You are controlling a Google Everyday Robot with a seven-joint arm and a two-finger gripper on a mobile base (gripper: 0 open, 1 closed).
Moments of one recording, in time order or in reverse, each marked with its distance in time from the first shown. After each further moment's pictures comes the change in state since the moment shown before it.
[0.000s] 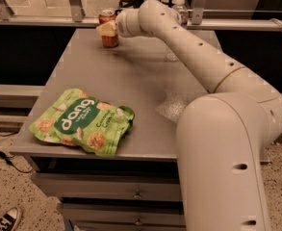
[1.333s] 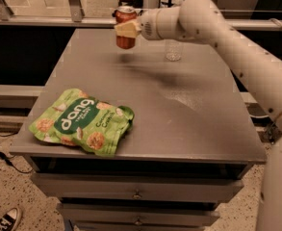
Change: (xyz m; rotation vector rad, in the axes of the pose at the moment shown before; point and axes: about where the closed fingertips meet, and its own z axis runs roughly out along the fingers) arm 0.000 0.026 -0.121 -0.140 -0.061 0.026
